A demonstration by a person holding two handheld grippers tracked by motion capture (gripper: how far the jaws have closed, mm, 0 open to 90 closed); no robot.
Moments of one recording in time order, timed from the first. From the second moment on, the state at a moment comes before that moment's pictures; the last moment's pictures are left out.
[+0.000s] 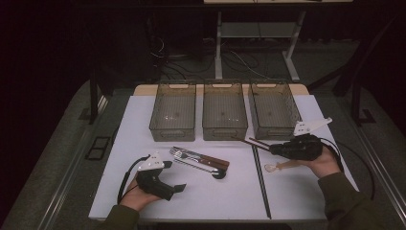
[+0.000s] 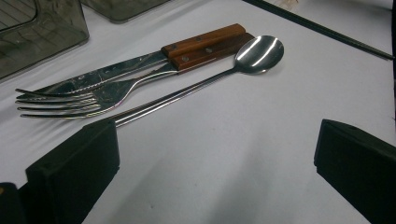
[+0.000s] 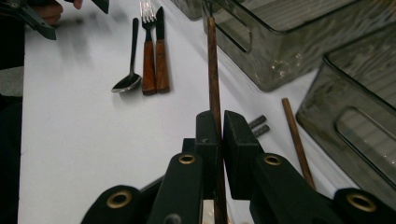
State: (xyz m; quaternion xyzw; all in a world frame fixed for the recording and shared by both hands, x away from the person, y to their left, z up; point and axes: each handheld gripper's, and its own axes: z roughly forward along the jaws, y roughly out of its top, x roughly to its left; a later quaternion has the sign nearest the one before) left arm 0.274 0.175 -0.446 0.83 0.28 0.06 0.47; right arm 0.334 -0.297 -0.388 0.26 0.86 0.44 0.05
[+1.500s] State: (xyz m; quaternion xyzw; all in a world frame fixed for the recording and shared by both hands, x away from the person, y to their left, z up) left arm 0.273 0.168 -0.447 0.84 0.28 0.05 0.46; right arm 0.397 -0.150 -0.349 0.29 0.85 0.44 0.06
